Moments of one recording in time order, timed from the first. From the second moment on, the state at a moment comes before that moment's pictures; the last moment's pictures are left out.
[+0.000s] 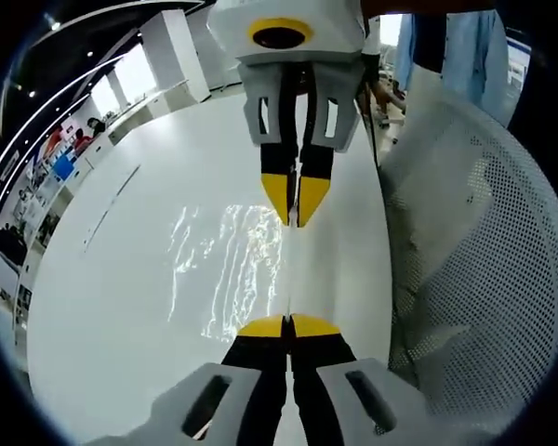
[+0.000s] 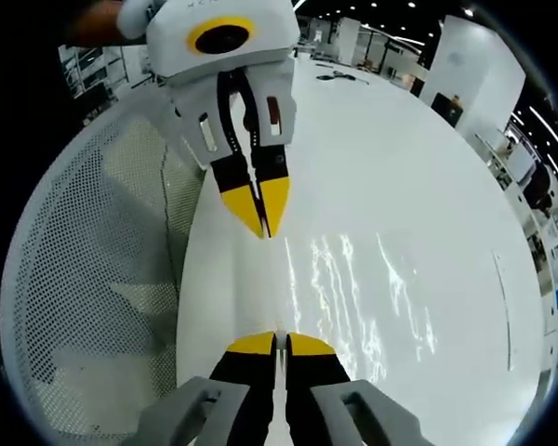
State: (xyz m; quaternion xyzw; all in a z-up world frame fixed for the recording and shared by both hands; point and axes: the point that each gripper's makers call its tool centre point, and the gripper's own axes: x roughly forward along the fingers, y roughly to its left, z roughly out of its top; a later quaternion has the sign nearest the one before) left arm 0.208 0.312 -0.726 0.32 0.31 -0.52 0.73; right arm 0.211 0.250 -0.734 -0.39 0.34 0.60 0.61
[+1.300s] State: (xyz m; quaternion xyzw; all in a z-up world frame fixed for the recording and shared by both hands) left arm 0.210 0.315 -0.726 0.31 0.31 -0.51 0.73; right arm 0.220 0.216 -0.741 -0.40 0.36 0.58 0.61
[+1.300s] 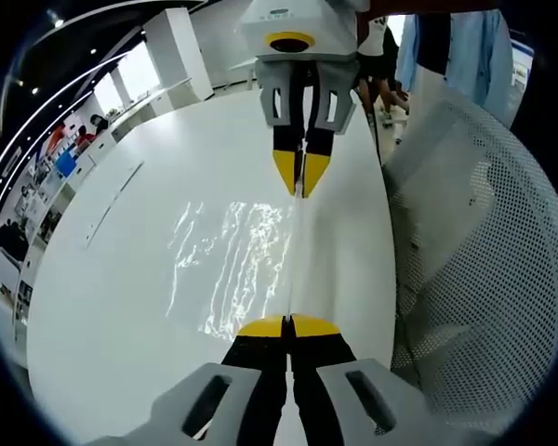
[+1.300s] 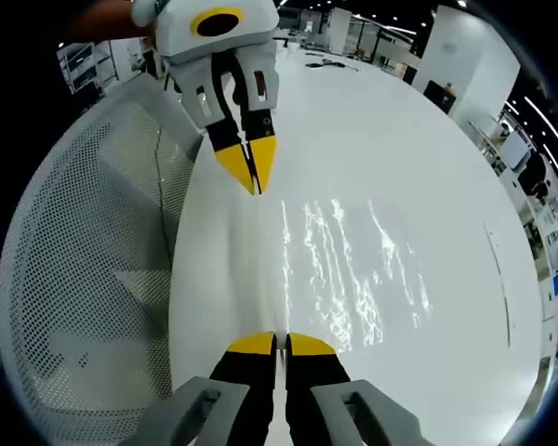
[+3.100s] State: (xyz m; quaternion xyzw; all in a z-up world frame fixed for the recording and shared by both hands) left arm 0.217 0.319 -0.732 0.37 0.27 -0.52 0.72; right arm 0.221 0.241 -0.716 -0.36 0.31 0.61 0.64
